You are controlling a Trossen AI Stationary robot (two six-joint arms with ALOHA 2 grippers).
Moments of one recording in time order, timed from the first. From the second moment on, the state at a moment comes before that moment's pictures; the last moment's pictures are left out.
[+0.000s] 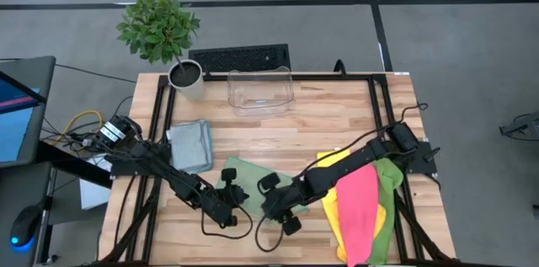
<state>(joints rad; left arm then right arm) -0.61 1.70 0.80 0.02 -0.56 -0.40 0.42 2.00 1.43 -0.34 0.00 -0.14</state>
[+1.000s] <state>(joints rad) -0.58 1.70 0.91 -0.03 -0.61 -0.22 0.58 1.94 1.17 -0.50 0.14 0.21</state>
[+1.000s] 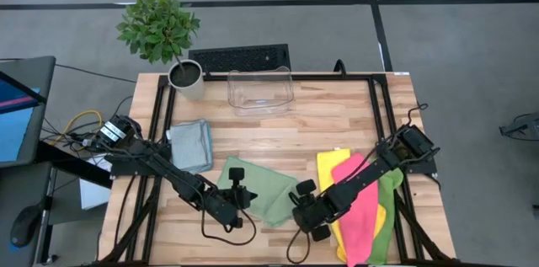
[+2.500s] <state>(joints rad) -0.58 1.70 0.91 -0.08 -0.61 -0.23 0.35 1.95 1.34 -0.51 0.24 -0.10</state>
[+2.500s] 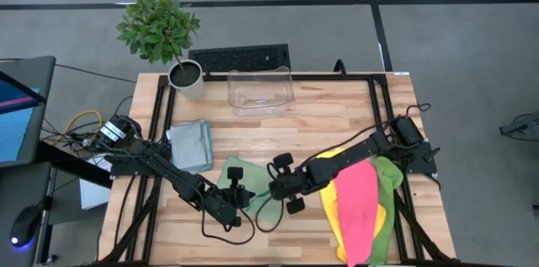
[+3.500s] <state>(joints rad) -0.58 1.79 0.96 0.16 -0.49 -0.13 0.51 1.87 1.38 -0.66 0.24 0.12</state>
